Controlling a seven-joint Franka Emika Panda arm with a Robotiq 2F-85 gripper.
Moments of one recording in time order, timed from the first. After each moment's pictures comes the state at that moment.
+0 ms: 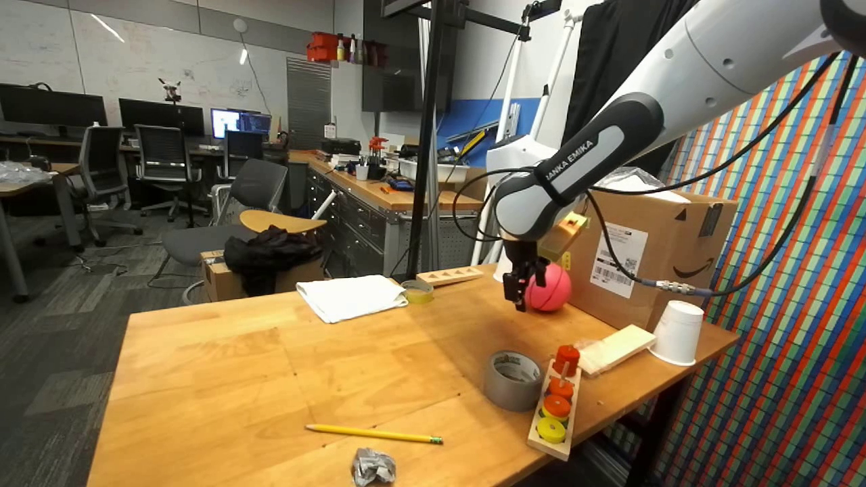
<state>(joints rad) -0.04 0.32 -0.09 -1.94 -0.50 2.23 -0.11</state>
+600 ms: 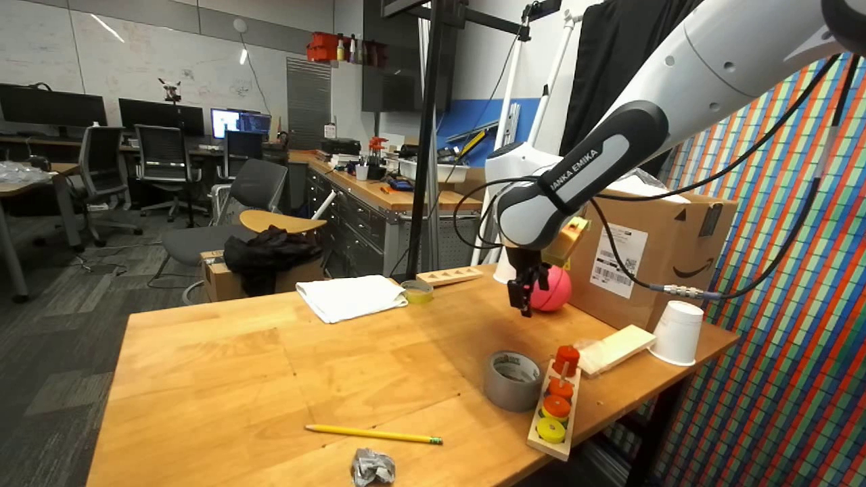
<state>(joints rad) -0.03 0.32 -0.10 -1.97 -0.56 2.23 -0.12</state>
